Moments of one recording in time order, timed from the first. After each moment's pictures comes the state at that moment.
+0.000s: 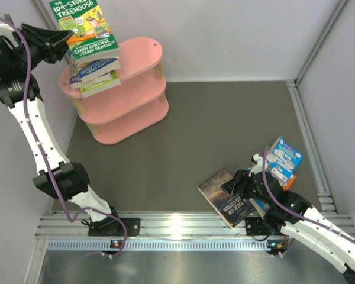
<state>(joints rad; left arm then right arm) 0.49 1.69 2.18 -0.28 0.95 -1.32 0.81 0.32 0.27 -0.54 0.11 0.85</state>
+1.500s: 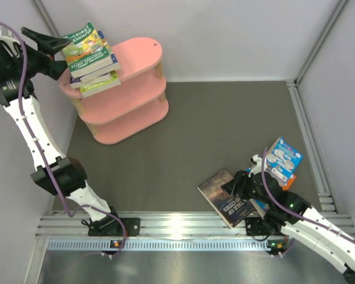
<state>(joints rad) 0.54 1.75 2.22 -0.61 0.92 -1.01 0.81 0.31 0.26 -0.54 0.11 0.85</state>
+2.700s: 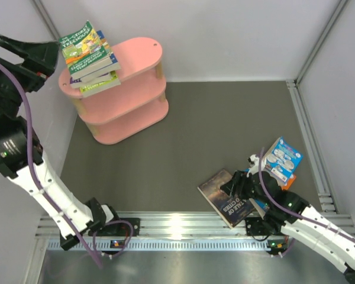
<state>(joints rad) 0.62 1.32 2.29 -0.76 0.70 -0.82 0.81 0.33 0.25 -0.51 0.08 0.82</state>
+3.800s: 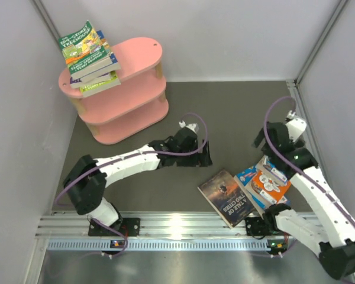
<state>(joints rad) -0.90 1.55 1.10 -0.31 0.03 -0.79 0.43 0.86 0.90 -0.82 0.63 0.73</state>
